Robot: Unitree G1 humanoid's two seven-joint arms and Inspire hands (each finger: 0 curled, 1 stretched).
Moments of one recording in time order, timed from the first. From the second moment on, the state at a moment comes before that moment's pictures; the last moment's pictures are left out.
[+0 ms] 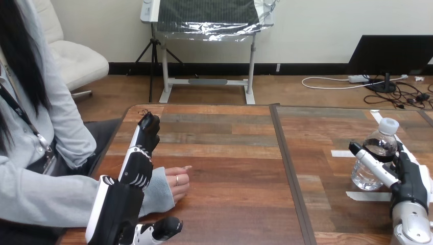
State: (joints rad) left arm 0.14 0.11 -0.06 0.55 -0.24 -1.24 -0.36; right arm -0.53 -0.35 -0.32 1.34 -0.01 -0.41 -0.12
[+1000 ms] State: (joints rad) left arm 0.14 0.12 -0.06 0.55 -0.27 -1.25 -0.39; right arm -0.56 -0.33 -0.36 1.35 0.00 -0.38 -0.22
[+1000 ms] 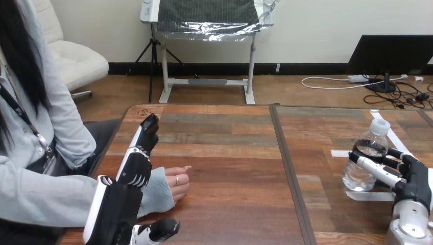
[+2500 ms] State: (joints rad) left arm 0.14 0.12 -0.06 0.55 -0.28 -1.26 -0.40; right arm -0.57 -0.27 -0.42 1.36 0.10 -0.45 -0.03
